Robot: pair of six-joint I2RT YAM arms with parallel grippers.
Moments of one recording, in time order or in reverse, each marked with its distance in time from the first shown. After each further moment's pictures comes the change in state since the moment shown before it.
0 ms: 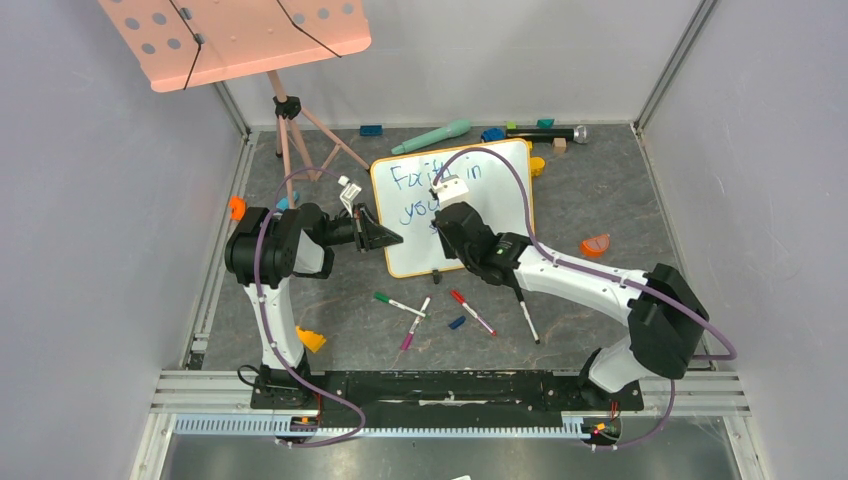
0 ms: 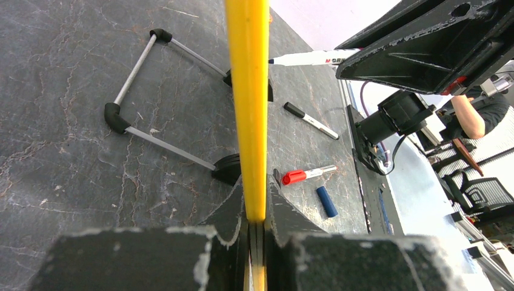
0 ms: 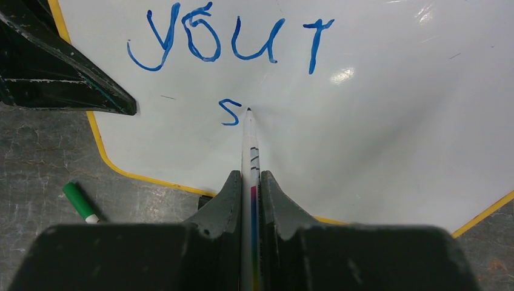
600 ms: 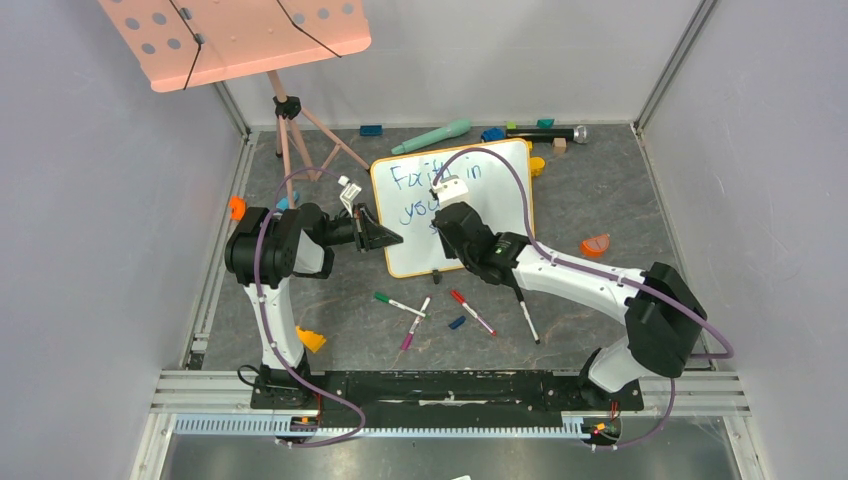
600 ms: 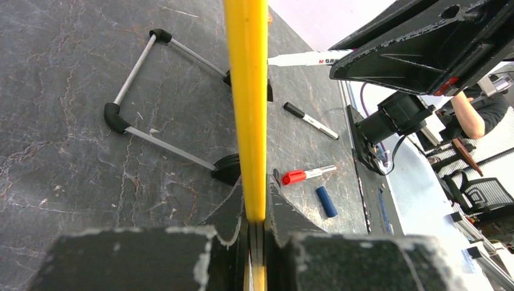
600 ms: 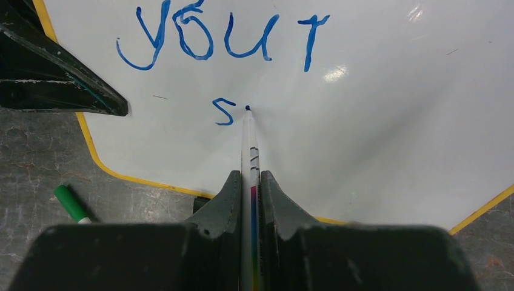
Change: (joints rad) left arm 0.000 0.000 0.000 0.000 0.000 0.000; right arm -0.006 0.014 0.000 -0.002 0.008 0.000
